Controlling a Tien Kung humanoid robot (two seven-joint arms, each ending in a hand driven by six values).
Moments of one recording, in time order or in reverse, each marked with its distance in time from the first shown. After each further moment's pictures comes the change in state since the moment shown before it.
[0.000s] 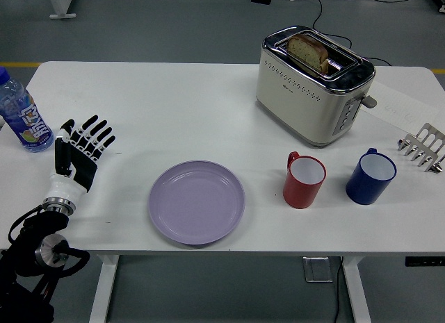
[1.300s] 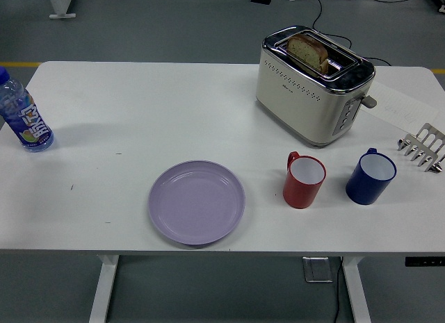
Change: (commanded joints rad) left arm 0.107 0.164 -0.338 -0.025 -0.011 0.018 0.012; right arm 0.000 0.000 -0.021 -0.002 0.045 0.000 0.011
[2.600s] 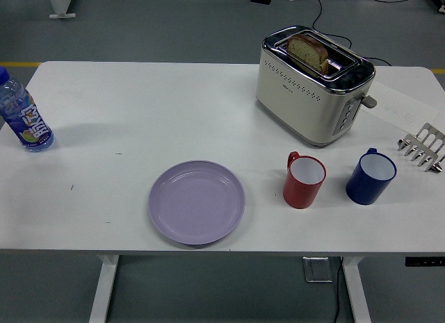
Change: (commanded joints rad) left arm 0.004 0.007 -0.011 0.006 -0.008 0.023 0.013; right arm 0.004 0.000 0.000 0.000 -0.001 0.004 0.002
